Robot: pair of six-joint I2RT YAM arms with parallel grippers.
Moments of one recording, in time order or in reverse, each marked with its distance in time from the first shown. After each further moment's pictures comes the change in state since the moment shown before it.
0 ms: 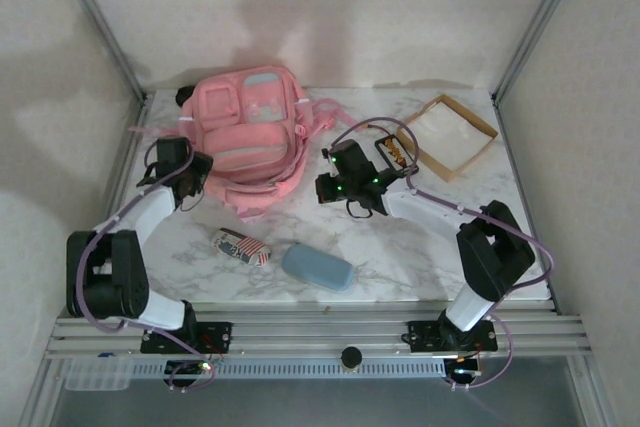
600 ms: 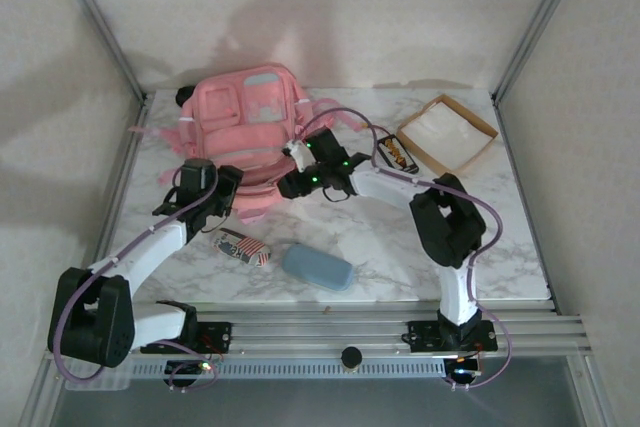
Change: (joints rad) left arm -0.238 -0.198 -0.196 0.061 0.041 -0.214; right arm 0.006 0.350 0.325 0.029 -0.350 -0.327
